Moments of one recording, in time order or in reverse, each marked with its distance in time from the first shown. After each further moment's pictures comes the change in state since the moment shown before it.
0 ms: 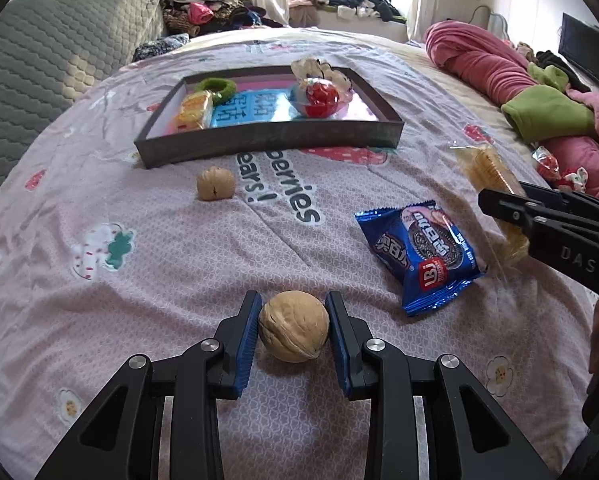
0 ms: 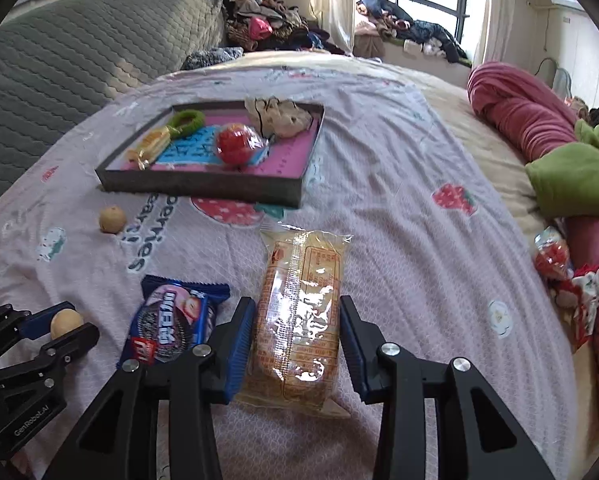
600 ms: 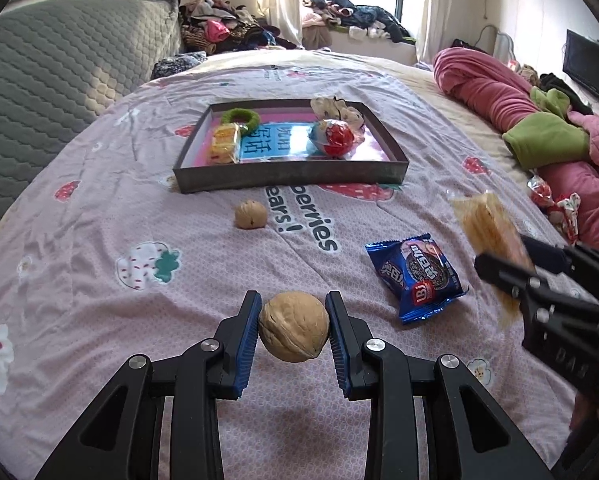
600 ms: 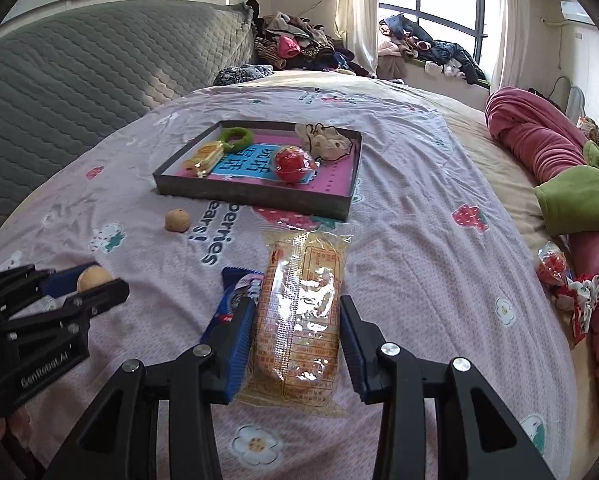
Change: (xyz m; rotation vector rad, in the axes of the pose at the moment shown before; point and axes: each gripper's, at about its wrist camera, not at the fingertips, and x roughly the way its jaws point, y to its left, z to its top) left arm -0.046 0.017 0.008 -0.036 -0.070 0.026; right arm -0.045 0.042 -0.015 -0.053 -0.050 0.067
